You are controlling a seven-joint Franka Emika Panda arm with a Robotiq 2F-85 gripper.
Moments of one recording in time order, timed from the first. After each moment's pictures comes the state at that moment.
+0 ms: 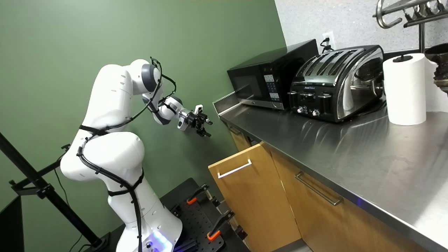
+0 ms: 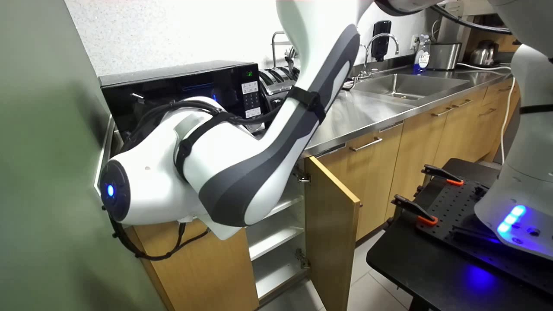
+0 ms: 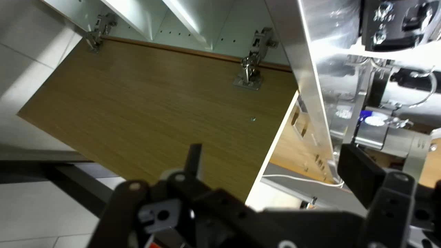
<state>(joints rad) 0.75 0.81 0.34 -1.52 -0.91 1.48 -2.22</state>
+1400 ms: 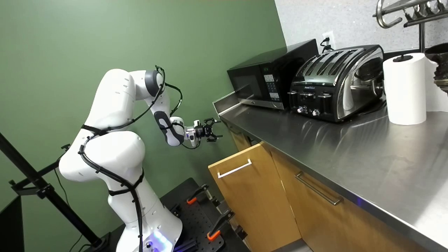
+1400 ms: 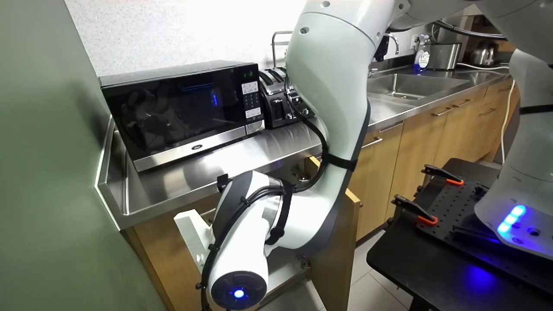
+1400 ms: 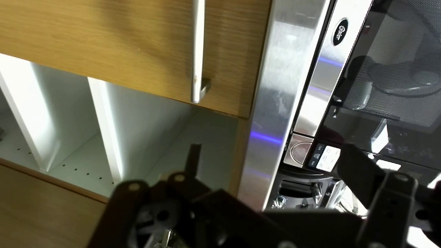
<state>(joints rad) 0.79 0.89 0.29 -1.73 -1.62 1.69 -2.32</state>
